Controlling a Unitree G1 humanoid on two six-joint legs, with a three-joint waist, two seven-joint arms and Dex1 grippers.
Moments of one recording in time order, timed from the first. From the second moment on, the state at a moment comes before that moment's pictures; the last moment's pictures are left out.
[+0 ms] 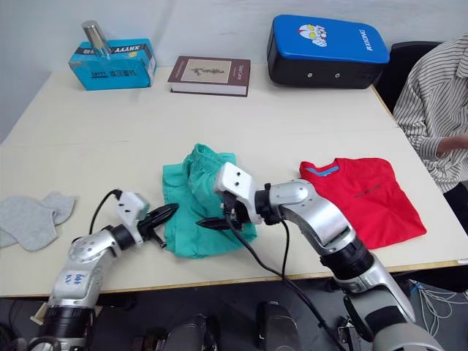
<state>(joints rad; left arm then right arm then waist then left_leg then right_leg) -0.07 0.49 0.19 0.00 -0.25 0.16 -0.63 -0.68 -0.46 0.38 -0.18 0.39 0.58 0.95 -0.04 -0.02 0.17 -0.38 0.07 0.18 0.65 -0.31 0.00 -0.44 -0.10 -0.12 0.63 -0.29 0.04</state>
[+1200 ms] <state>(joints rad) -0.08 0.79 0.33 -0.22 -0.67 0.49 -0.93 -0.64 -0.27 0.20 0.01 0.35 0.47 0.95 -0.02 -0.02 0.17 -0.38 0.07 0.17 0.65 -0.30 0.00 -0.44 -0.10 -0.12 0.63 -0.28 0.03</state>
